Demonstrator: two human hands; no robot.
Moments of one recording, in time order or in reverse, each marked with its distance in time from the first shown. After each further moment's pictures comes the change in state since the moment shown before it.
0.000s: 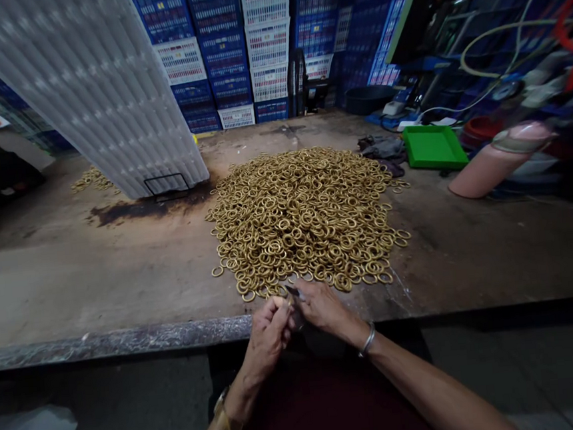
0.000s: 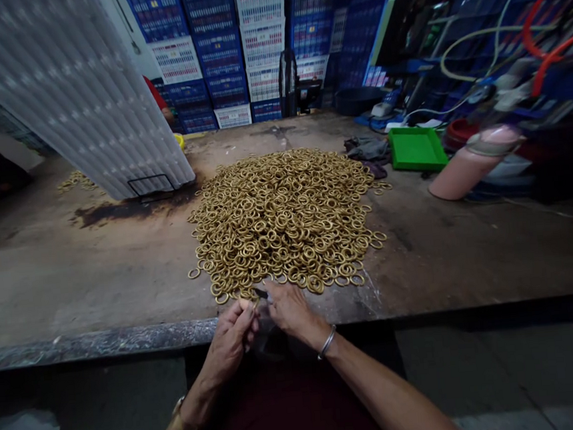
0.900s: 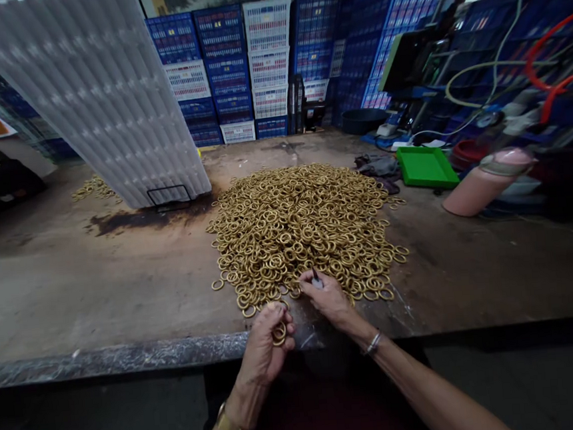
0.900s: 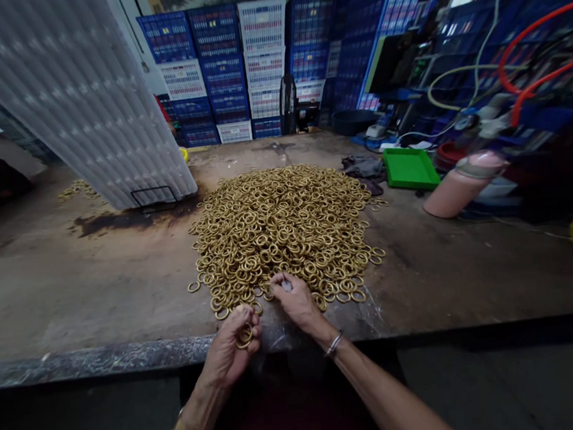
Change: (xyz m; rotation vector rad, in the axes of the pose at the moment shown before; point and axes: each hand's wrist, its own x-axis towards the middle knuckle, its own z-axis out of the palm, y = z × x) left_hand 0.020 -0.002 -0.001 -0.588 0.018 -0.119; right_hand 0.024 0.012 -0.009 0.885 0.231 0.283
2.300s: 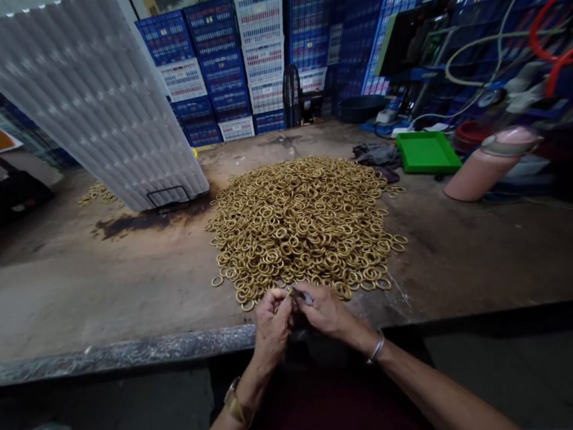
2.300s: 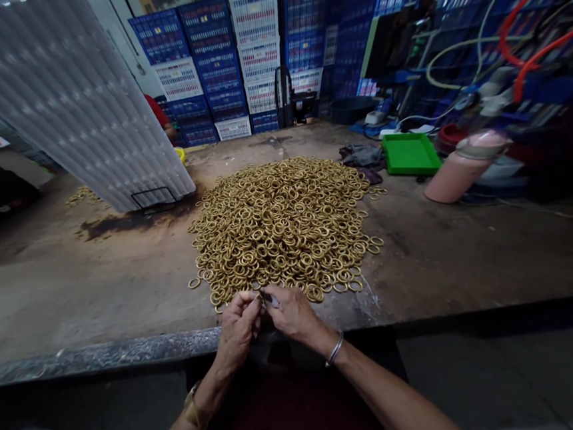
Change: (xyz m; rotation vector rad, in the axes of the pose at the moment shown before) left_hand 0.007 -0.004 0.014 0.634 0.096 0.302; right_hand -0.024 0.000 -0.001 -0.506 -0.128 -0.338
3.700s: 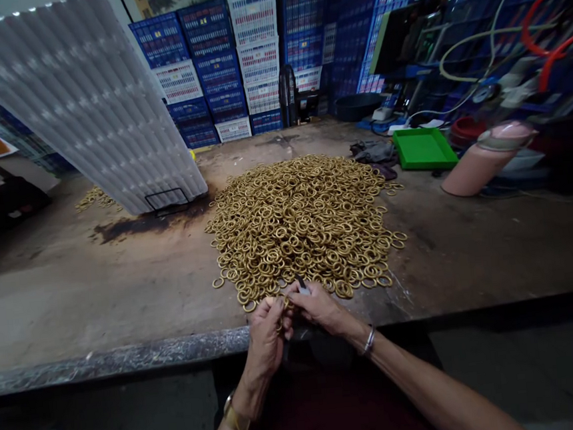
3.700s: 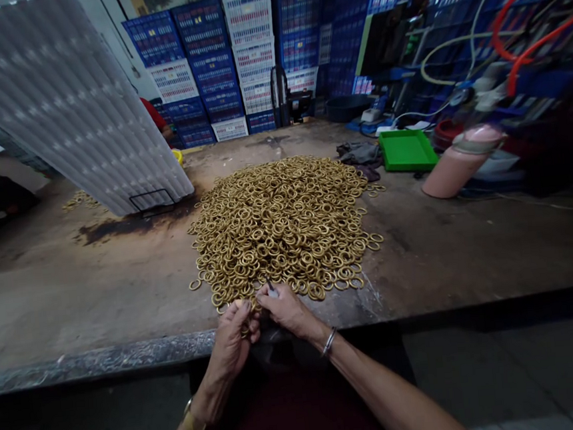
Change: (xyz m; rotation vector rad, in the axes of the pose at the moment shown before) left_hand -0.004 -0.012 -0.012 -0.428 -0.014 -0.122; right_hand 0.009 -0.011 0.013 0.703 -0.132 0.385
